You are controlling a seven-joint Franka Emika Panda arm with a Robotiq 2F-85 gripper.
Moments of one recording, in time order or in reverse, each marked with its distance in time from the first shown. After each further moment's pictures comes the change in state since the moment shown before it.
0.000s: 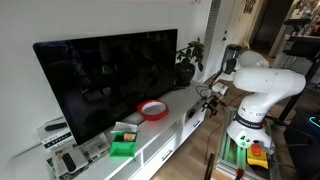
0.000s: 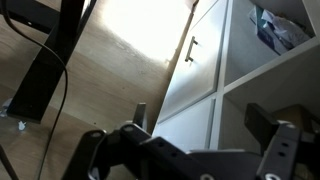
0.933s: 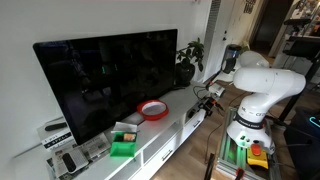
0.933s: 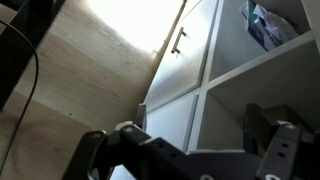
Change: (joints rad) arm 0.000 0.001 0.076 -0.052 0.014 0.104 -0.042
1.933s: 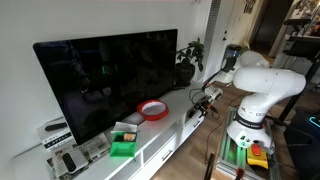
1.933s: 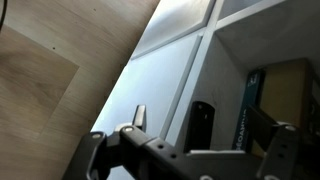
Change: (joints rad) arm -0.008 0.001 0.096 -0.102 0.086 0.391 -0.132
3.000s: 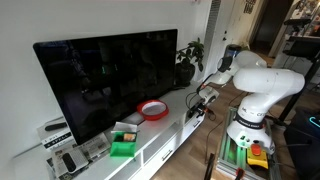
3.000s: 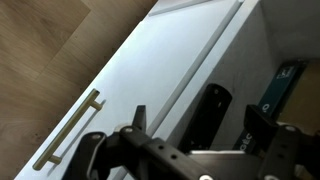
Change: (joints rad) arm 0.087 0.000 0.014 -0.081 0.158 0.324 -0.283
